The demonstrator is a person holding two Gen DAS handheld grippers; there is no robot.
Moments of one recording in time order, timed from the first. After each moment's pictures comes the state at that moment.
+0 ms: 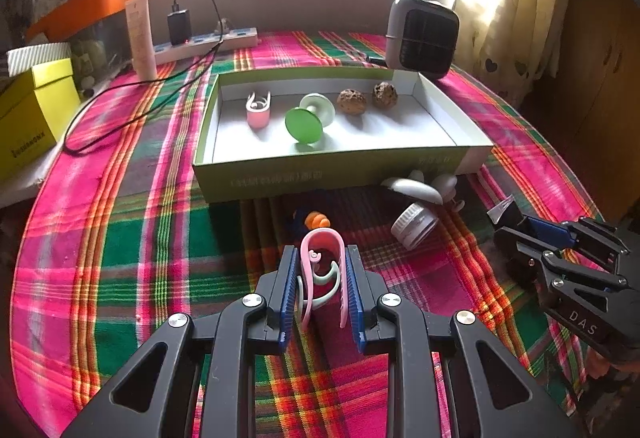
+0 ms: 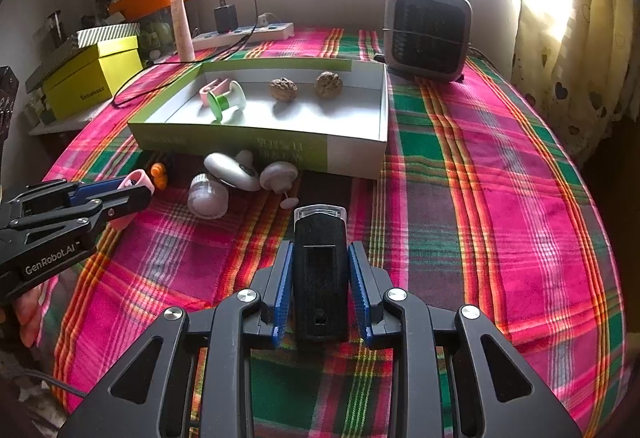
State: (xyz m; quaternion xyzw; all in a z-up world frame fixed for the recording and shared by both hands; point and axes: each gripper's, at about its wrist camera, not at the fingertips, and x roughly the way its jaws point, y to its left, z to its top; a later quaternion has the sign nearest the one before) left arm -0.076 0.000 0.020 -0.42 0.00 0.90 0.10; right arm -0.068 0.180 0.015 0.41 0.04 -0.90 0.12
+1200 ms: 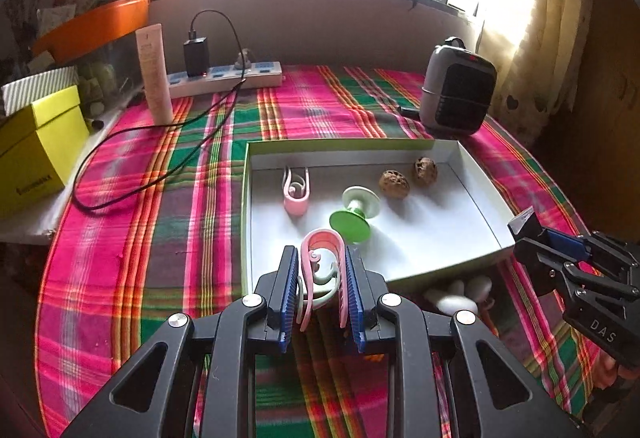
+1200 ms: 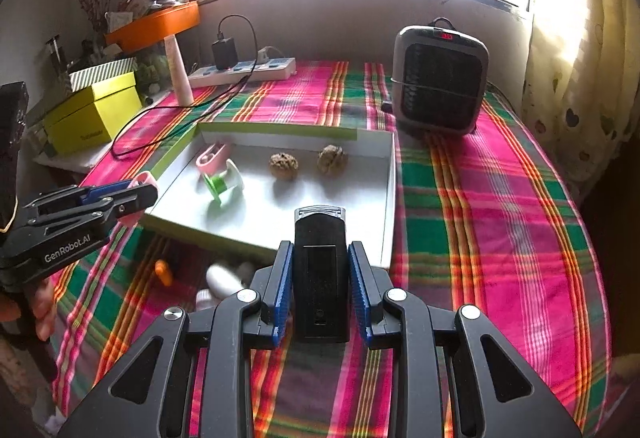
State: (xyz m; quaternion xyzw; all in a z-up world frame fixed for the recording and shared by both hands) left arm -0.140 -0.022 0.052 -0.39 -0.02 0.92 0.08; right arm -0.126 0.170 0.052 0.39 0.03 -0.91 0.13
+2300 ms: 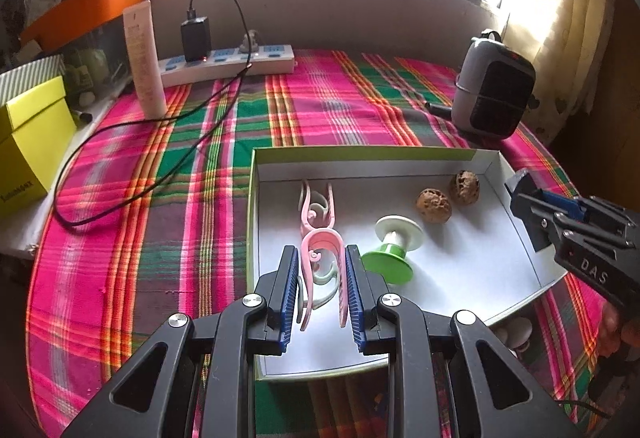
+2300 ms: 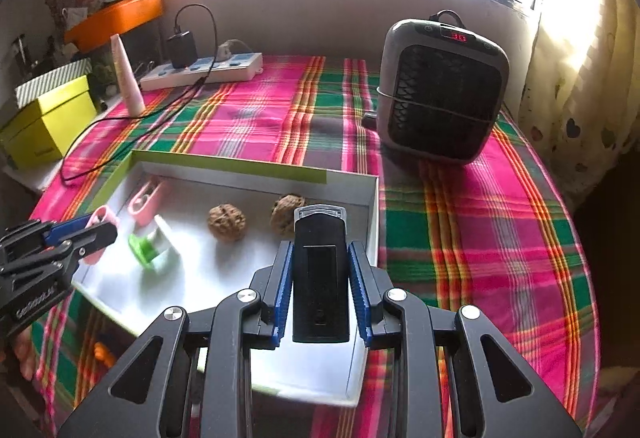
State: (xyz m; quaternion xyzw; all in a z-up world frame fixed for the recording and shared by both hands) left arm -0.192 -0.030 0.032 -0.42 -0.02 0.90 0.06; right arm -0.209 0.167 0.039 0.41 0.05 -0.90 0.09
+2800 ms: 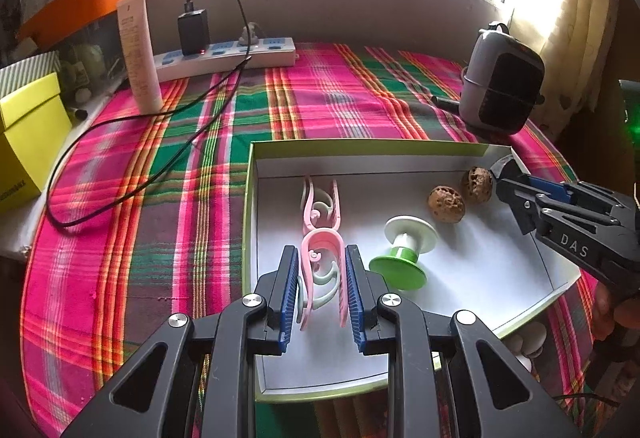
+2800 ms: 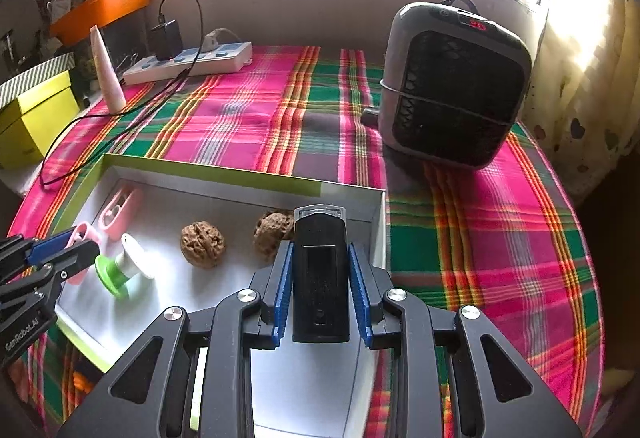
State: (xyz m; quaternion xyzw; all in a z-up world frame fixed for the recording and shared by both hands) left arm -0.201 -0.028 0.024 -0.43 -0.02 0.90 0.06; right arm -0.232 0.163 0.026 0.43 0.05 -0.90 0.08
